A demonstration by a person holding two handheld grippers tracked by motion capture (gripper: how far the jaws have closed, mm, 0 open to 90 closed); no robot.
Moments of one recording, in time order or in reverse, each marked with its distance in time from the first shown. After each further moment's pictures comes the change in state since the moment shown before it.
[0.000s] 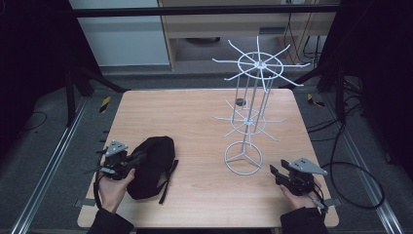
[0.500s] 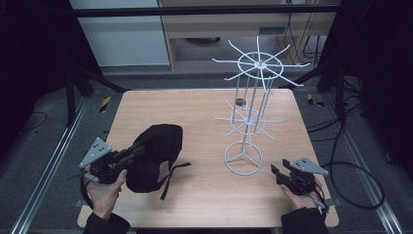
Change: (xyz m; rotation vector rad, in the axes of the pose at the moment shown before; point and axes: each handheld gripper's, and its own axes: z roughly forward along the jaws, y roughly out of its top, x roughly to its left) left arm -0.029 0.027 -0.061 -0.316 -0.151 0.067; right arm -0.003 -0.001 0.000 -0.002 -0.013 0.003
